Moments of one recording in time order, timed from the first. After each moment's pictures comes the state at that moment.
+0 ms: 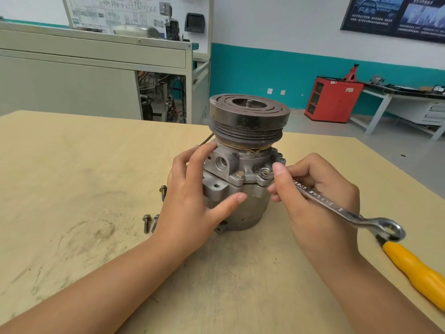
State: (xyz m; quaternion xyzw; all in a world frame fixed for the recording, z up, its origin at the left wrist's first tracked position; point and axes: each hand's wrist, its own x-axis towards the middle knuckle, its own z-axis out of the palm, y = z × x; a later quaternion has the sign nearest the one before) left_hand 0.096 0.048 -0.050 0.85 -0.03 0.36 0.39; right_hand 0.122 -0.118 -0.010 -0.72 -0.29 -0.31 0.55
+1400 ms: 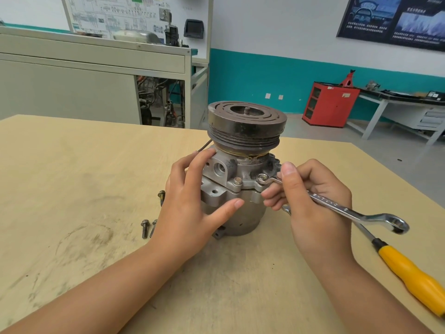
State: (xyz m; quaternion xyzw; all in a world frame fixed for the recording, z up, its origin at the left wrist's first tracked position) left_hand 0.095 0.048 -0.048 0.86 -0.02 0.35 0.38; right_hand 0.123 -0.113 -0.006 -0.66 -0.25 -0.20 0.68
